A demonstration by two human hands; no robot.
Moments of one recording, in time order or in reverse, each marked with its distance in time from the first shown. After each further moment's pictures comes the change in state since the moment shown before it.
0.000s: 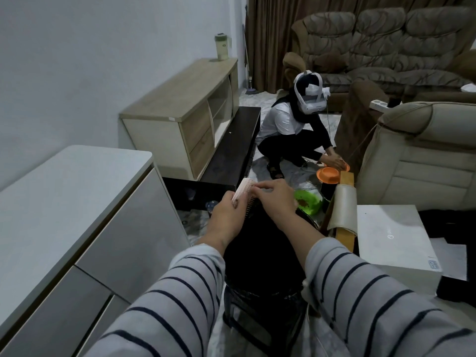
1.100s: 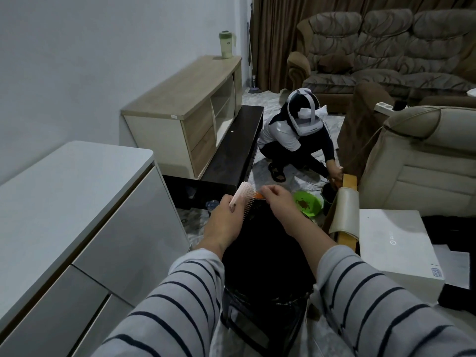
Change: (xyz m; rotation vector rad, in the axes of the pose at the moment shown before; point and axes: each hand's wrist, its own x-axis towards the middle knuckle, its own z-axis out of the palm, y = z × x) left_hand 0.004 -0.008 -0.003 0.051 -0.017 -0.045; right_hand 0.017 0.017 0.001 0.286 -0.180 0.069
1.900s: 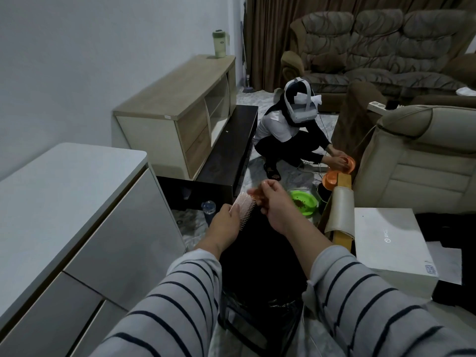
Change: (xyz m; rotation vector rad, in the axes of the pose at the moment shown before) left_hand 0.022 -0.015 0.018 -0.031 -0.126 -0.061; right_hand 0.000 -0.008 0.007 0.418 -0.059 0.078
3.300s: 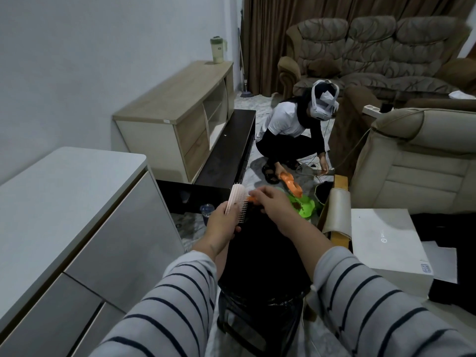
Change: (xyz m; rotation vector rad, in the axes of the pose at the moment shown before) left_hand -0.025 0.017 -0.007 -0.381 -0.008 0.002; right_hand -0.007 0.001 -0.011 -0.392 -0.031 -0.155
